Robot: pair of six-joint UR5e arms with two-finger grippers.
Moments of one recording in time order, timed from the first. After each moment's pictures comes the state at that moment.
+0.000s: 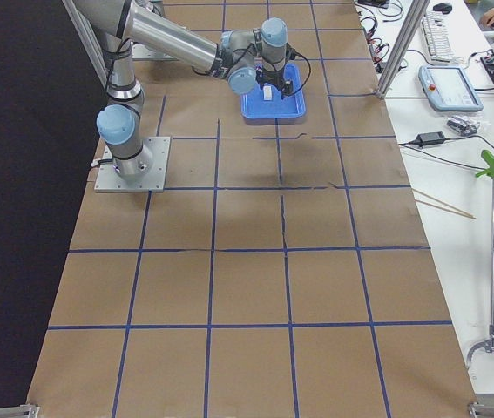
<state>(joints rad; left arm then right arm) -1.61 -1.53 -1.50 -1.58 1.53 0.05 1.59 -1.43 1.91 -2.14 -1.36 -0.90</state>
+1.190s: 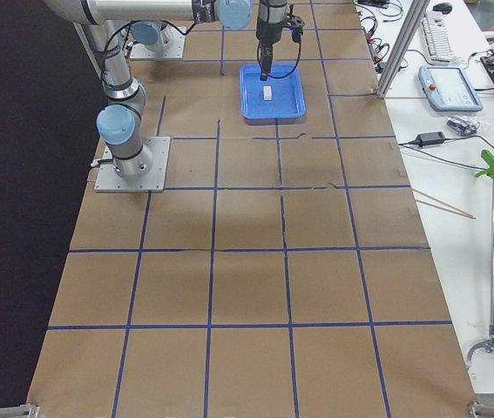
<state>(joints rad) -1.56 -1.53 -1.50 -1.56 1.53 0.05 1.57 -1.55 1.53 -1.47 -1.58 0.05</state>
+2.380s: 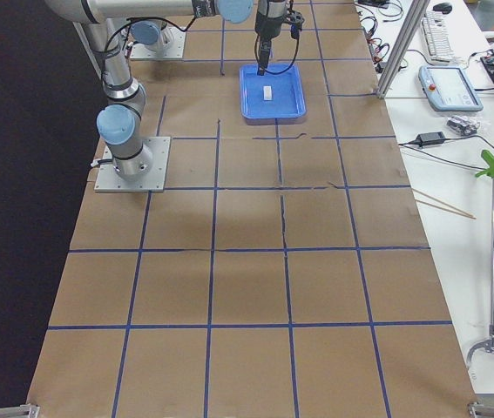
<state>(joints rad) -1.56 -1.53 -1.50 -1.56 1.53 0.06 1.57 -1.55 1.51 -1.44 -1.57 0.08</state>
